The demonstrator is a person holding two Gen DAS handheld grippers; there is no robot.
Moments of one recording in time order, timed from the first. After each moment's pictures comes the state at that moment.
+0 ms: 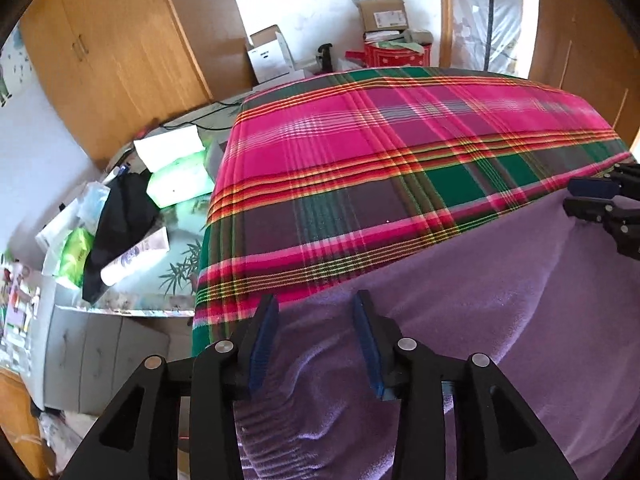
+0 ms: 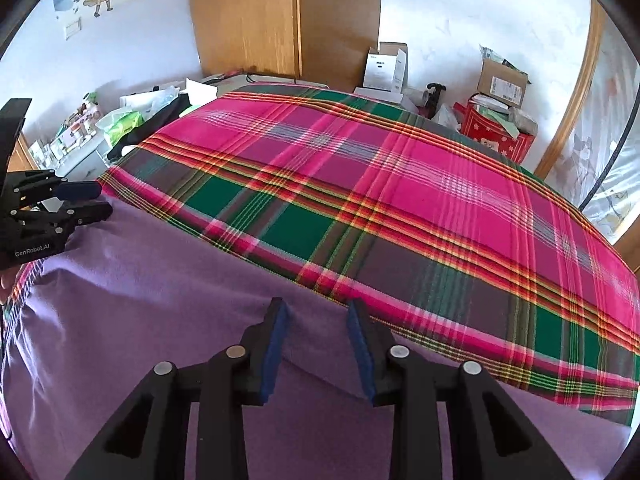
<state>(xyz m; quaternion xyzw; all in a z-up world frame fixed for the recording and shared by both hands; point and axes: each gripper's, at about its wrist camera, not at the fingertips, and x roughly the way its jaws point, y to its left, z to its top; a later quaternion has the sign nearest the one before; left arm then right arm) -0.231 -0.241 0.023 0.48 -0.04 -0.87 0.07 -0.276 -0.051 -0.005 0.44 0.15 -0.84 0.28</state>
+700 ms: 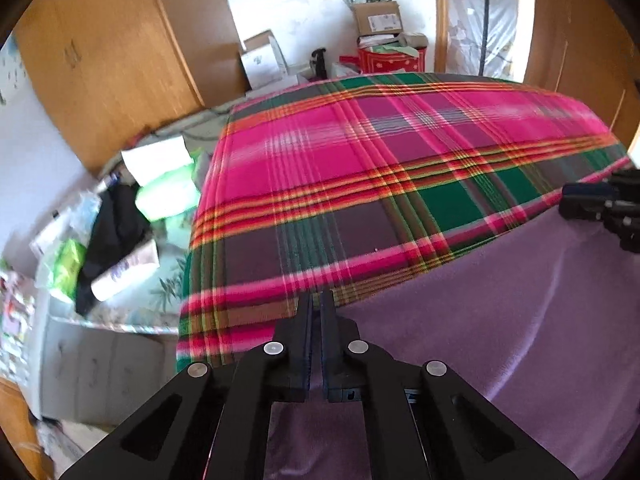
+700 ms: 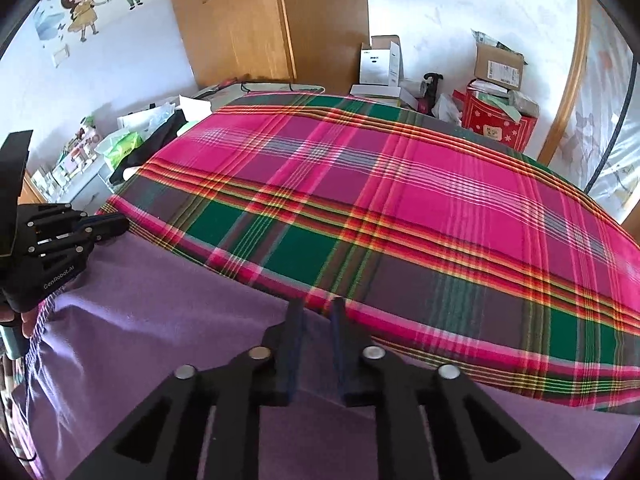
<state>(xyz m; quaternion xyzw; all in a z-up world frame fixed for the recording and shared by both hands) -0.249 -0.235 0.024 0.48 -0.03 -0.87 0.06 -0.295 -0.045 0.000 0.46 0.10 -0.83 0.29</state>
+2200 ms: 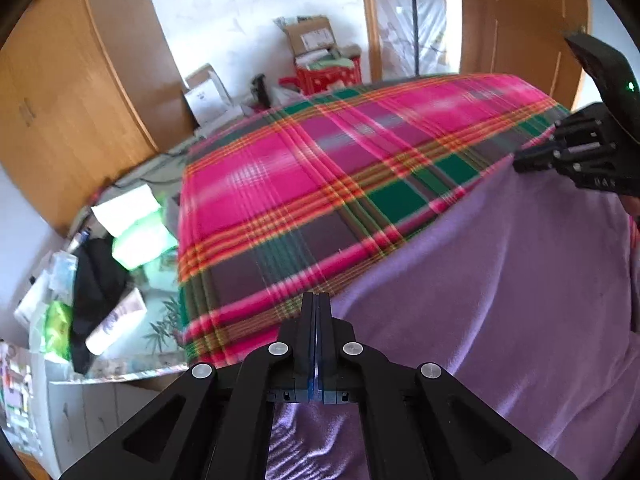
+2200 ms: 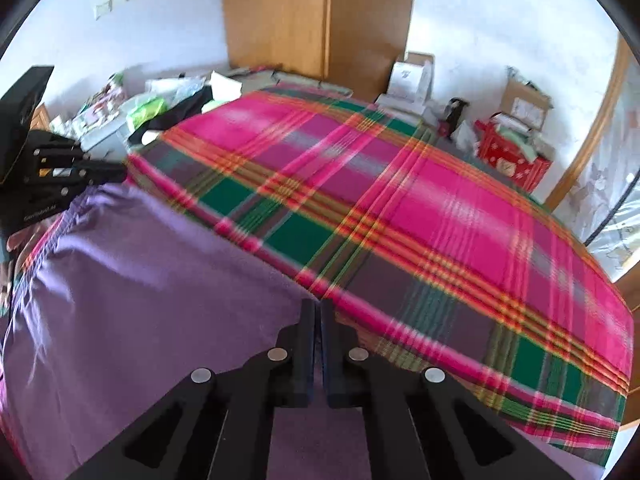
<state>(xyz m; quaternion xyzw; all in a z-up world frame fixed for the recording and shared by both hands) -0.233 -0.232 0.037 0.45 -0.11 -0.89 -0.03 -0.281 -0.039 0.012 0.43 0.19 -0.83 0.32</state>
